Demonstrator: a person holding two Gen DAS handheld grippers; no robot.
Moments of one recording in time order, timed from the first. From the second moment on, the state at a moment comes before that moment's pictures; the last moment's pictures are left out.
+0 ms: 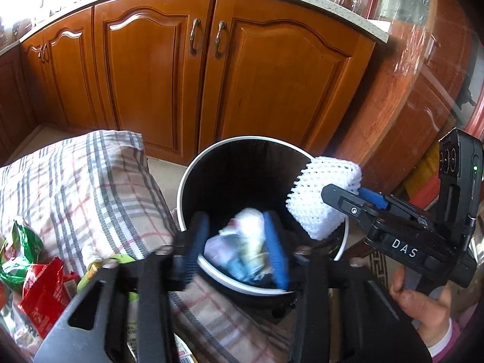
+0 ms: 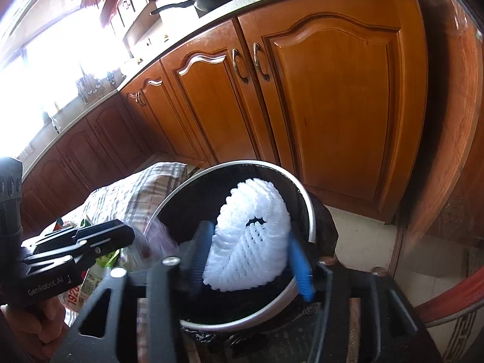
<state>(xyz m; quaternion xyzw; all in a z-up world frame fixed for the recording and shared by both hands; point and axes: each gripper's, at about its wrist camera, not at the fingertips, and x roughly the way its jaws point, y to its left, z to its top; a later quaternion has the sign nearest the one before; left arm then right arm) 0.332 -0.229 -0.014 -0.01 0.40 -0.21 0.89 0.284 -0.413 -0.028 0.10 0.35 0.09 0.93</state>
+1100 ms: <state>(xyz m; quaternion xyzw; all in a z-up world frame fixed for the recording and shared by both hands) 0.171 -0.061 0.002 -0.06 0.33 -0.14 0.93 0.178 -0.327 -0.024 0.13 0.32 0.15 0.93</state>
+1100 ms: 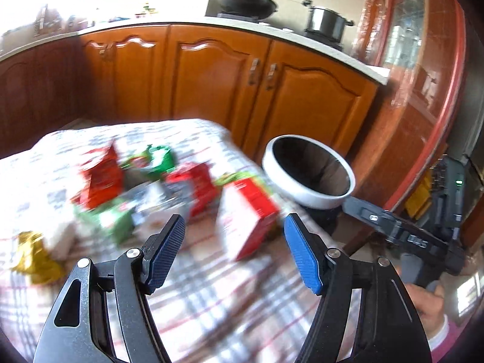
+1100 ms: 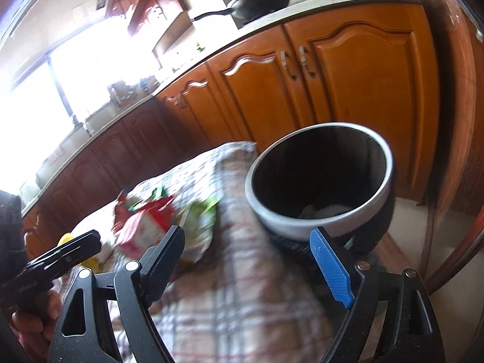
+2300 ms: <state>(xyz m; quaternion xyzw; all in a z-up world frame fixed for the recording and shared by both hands) 0.166 0.099 -0.056 -0.09 0.39 0.03 0.92 0.199 -0.183 -0.059 0.03 0.36 0.20 0.91</state>
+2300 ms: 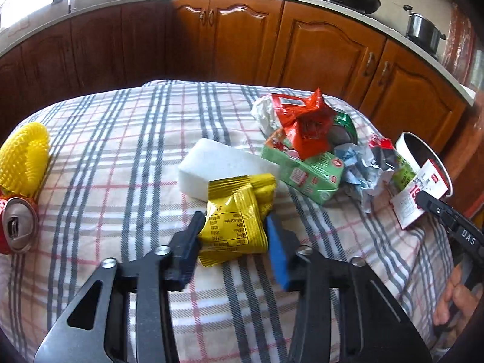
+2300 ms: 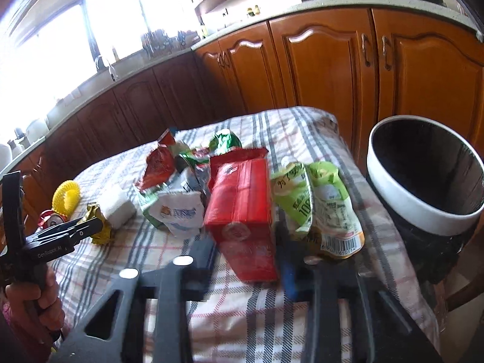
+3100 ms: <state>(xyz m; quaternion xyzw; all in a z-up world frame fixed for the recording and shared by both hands) 0.152 -0.034 -0.003 -0.07 0.36 -0.15 0.92 0.144 -0.258 -0.012 0.08 0.30 0.18 0.93</state>
